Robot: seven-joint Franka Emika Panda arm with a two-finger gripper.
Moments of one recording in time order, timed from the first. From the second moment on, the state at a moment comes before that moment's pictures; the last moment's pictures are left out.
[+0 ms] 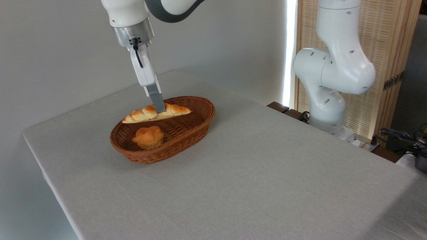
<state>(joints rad) 0.03 -0.01 -0.35 -1.77 -0.10 1.70 0.94</state>
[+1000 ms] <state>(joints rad) 0.03 0.11 -0.14 -1.77 -0.10 1.73 1.08</state>
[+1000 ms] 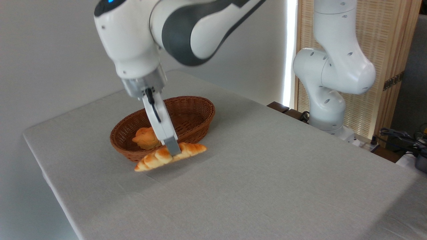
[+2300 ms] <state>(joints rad) 0.08 0.10 -0.11 -1.80 -0.10 1.80 1.08</state>
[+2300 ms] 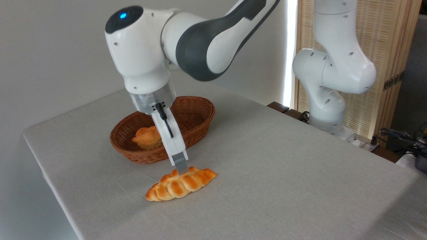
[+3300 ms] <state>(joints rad) 0.09 -0.01 -0.06 -1.78 -0.10 1.79 1.06</state>
